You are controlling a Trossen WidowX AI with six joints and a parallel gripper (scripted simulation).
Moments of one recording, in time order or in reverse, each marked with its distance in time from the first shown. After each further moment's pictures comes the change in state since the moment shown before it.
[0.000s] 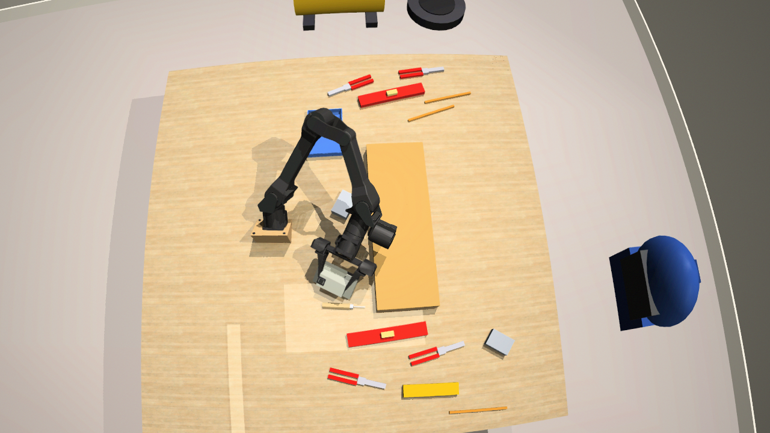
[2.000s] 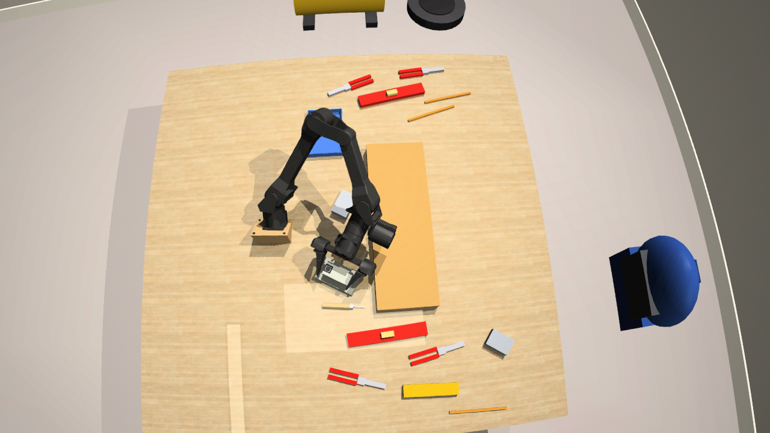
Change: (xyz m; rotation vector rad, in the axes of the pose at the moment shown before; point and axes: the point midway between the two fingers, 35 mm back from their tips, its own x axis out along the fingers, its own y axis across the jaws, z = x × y) arm -0.002 0.002 0.001 -0.008 0.001 0.007
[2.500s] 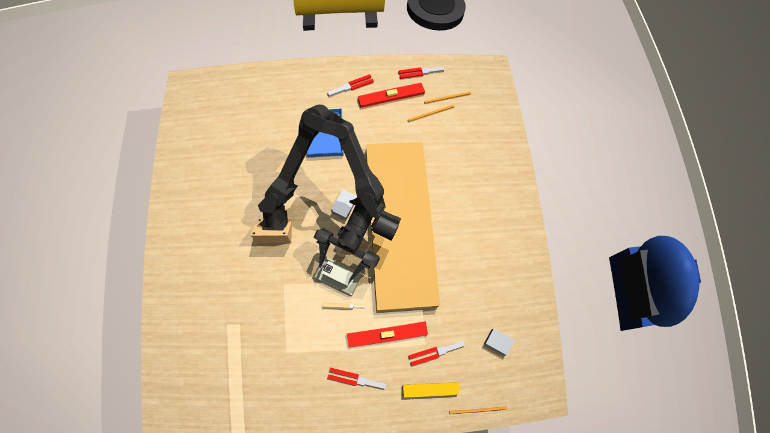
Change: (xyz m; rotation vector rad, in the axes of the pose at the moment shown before) arm -0.024 0.001 0.000 -0.002 0.001 0.005
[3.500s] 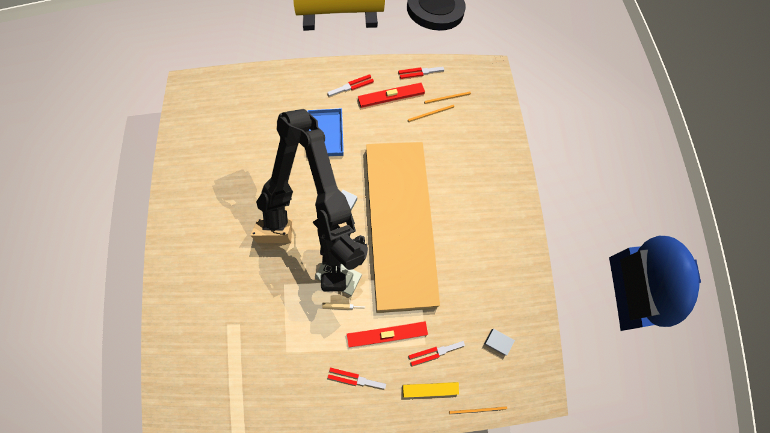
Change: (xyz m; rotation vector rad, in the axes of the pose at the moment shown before) arm 0.012 -0.003 -0.033 1.172 -0.859 0.249
